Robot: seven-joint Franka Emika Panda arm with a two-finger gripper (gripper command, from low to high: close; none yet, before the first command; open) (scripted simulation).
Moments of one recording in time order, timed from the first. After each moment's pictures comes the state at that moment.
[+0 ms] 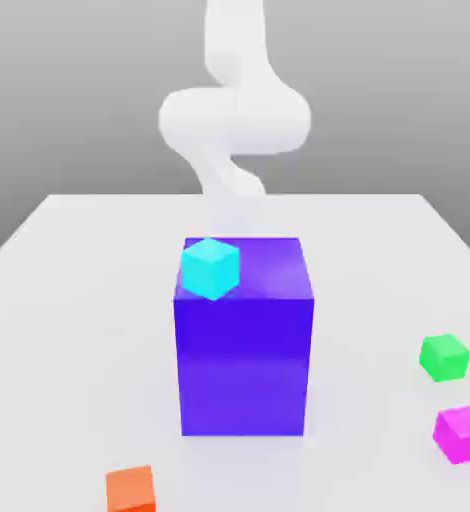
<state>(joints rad) 0.06 -0.71 0.00 -2.31 0.00 2.33 0.71</state>
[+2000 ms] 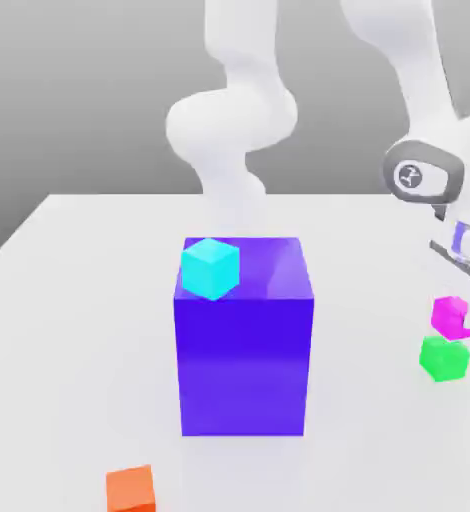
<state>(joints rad) 0.73 0.15 0.18 -2.69 -0.09 2.83 -0.05</state>
